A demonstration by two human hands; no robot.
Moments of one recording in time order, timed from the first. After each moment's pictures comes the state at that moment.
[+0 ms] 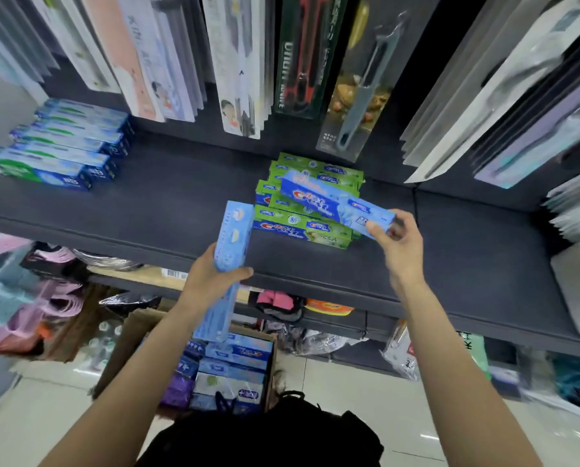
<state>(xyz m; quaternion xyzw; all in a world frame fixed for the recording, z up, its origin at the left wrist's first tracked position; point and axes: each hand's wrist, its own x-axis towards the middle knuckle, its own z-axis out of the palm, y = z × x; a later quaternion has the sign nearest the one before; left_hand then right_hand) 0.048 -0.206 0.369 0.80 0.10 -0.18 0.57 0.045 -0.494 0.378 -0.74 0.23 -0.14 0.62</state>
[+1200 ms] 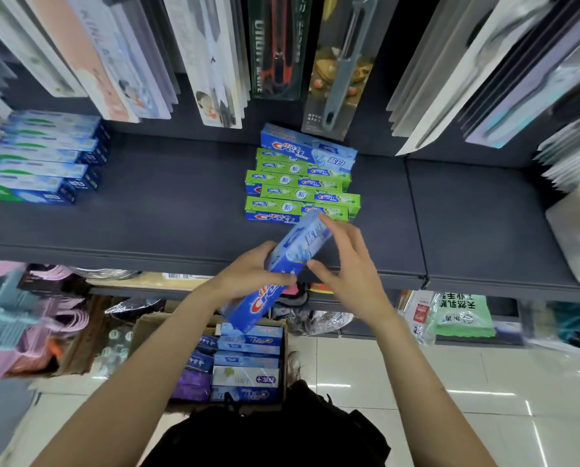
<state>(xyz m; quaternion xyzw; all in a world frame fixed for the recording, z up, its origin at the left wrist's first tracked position) 0.067 -0.238 0.377 0.77 -0.12 -0.40 0.48 -0.009 -0.417 0.377 -0.91 0.06 -0.04 0.40</state>
